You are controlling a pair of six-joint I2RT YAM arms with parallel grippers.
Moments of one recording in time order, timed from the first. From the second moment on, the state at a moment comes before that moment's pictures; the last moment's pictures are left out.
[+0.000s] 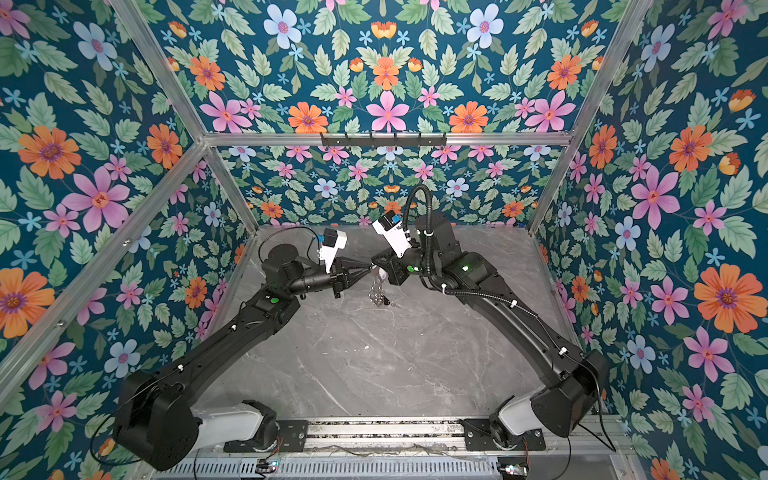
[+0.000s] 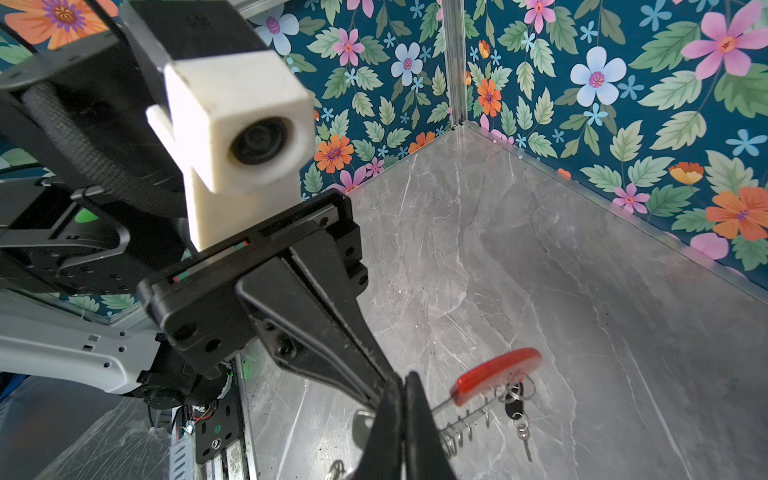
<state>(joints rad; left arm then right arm) -0.48 1.28 0.95 0.32 0.85 -0.29 0.64 1.45 1.54 -0.53 -0.43 0.03</state>
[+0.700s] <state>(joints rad) -0.48 1.24 0.91 0.30 0.85 -0.23 0.53 1.32 1.31 -0.50 -0.23 0.09</state>
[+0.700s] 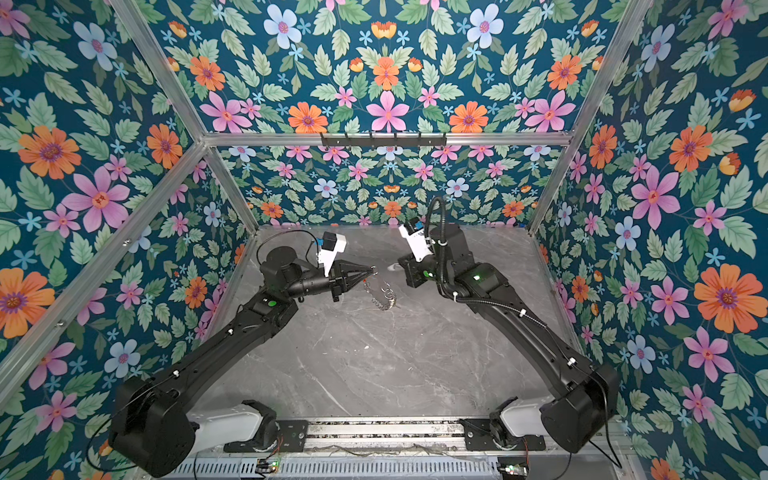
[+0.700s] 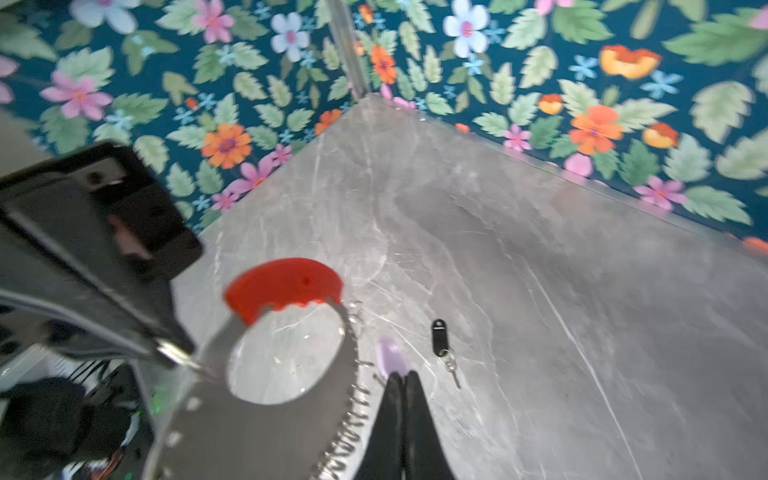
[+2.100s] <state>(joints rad) -0.48 1.17 0.67 0.36 0.81 -0.23 0.49 1.83 1.18 -0.52 0.03 0.29</state>
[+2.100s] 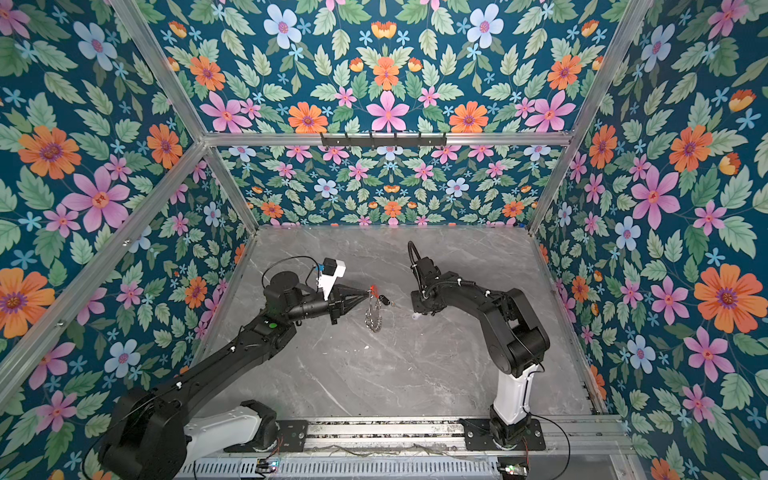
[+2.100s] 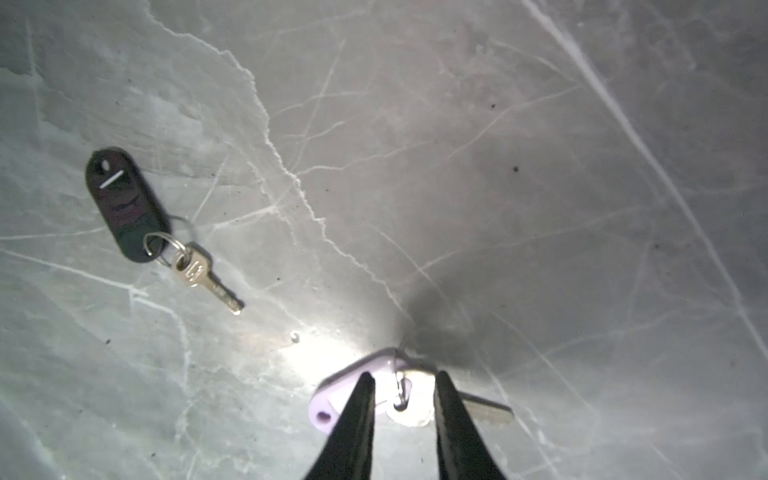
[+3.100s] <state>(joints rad) -0.48 1.16 0.70 0.37 0.82 -0.25 0.49 1.84 1.14 -0.47 -0.01 0.24</state>
